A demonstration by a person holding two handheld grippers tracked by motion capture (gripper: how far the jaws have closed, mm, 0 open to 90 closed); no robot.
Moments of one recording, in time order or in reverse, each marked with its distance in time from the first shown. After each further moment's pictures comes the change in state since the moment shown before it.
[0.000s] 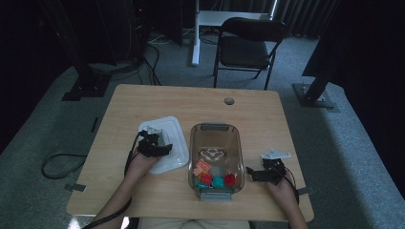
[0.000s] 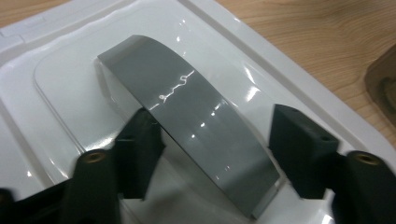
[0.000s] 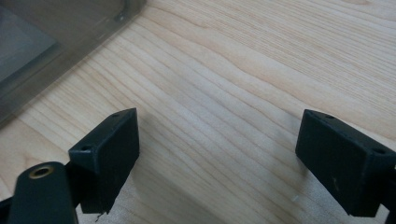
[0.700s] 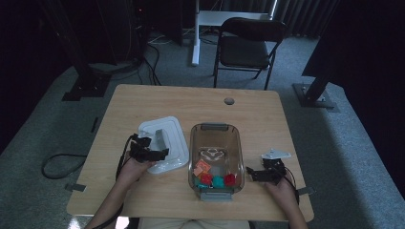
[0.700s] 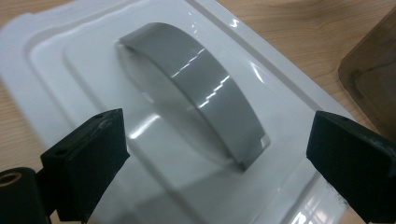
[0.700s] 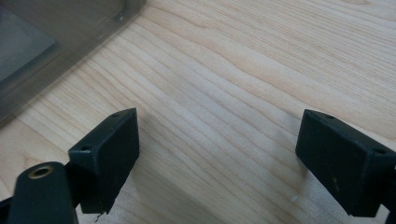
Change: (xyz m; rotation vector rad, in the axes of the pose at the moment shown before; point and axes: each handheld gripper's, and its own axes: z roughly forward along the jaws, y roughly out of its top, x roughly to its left) left arm 0.002 -0.010 -0.025 -0.008 -0.013 -0.028; right arm 0.000 0.000 0.000 0.000 0.000 0.000
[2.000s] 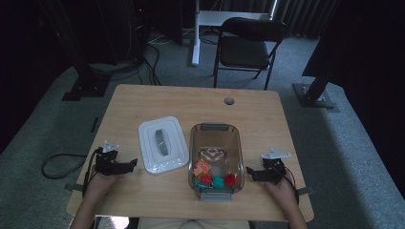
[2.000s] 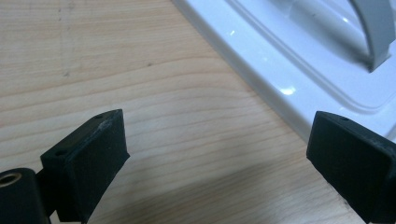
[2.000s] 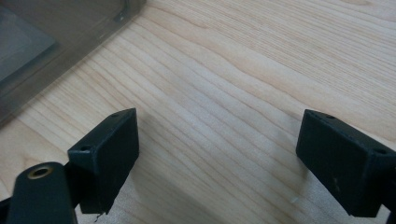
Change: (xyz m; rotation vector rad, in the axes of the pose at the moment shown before) left arm 0.068 -0.063 -0.060 -0.011 0.132 -0.038; right arm 0.000 0.000 0.000 0.000 0.004 -0.001
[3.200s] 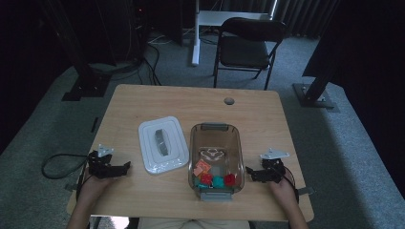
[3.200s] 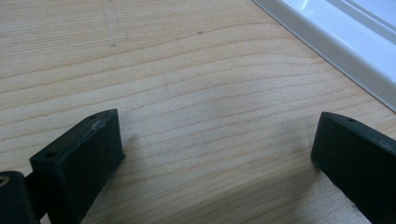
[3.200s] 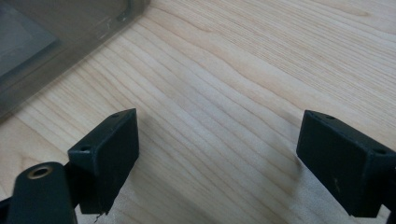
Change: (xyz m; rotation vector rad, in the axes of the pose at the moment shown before) left arm 0.026 -0.022 0.008 0.004 0.066 0.038; right arm 0.002 0.002 0.000 -0.003 -0.013 -0.042
